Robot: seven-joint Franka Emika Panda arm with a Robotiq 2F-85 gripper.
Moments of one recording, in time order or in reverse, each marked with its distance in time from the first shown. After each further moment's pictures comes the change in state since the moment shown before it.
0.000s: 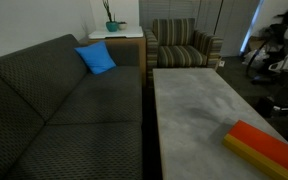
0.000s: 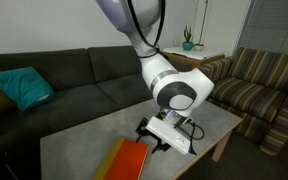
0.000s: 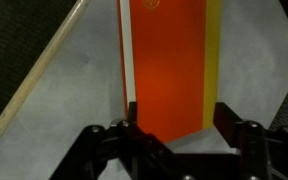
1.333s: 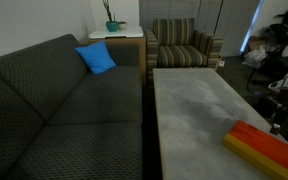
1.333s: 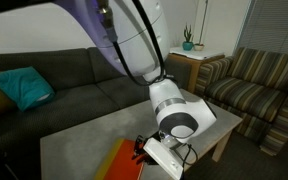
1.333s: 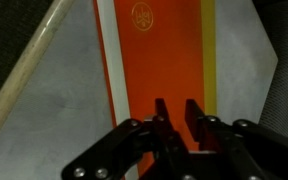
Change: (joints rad) arm -0.037 0.217 0.001 0.234 0.073 -0.189 -0.045
